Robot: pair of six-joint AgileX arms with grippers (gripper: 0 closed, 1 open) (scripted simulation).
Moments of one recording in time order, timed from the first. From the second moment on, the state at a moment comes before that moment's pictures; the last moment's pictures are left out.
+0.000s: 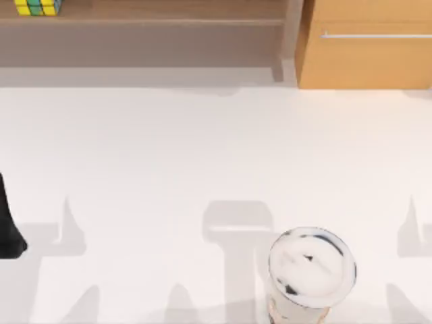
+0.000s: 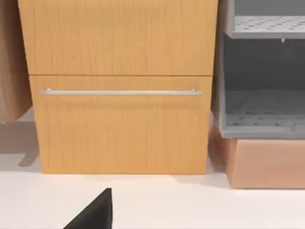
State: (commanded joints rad) left arm 0.00 0.00 0.00 0.00 0.00 0.00; right arm 0.00 0.00 0.00 0.00 0.00 0.00
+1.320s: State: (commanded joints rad) left arm -0.02 1.59 0.69 0.90 0.01 0.01; right arm 0.00 0.00 0.00 0.00 0.00 0.00
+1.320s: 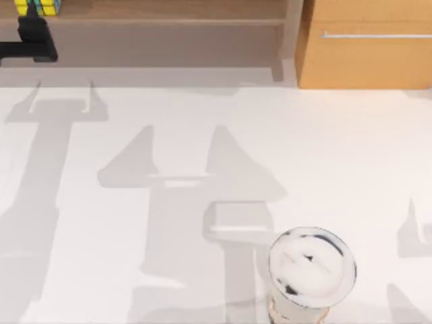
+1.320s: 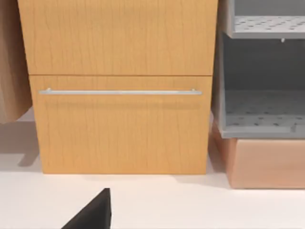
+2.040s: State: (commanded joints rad) left arm -0.03 1.97 0.86 1.12 0.02 0.01; right arm 0.00 0.00 0.00 0.00 0.00 0.00
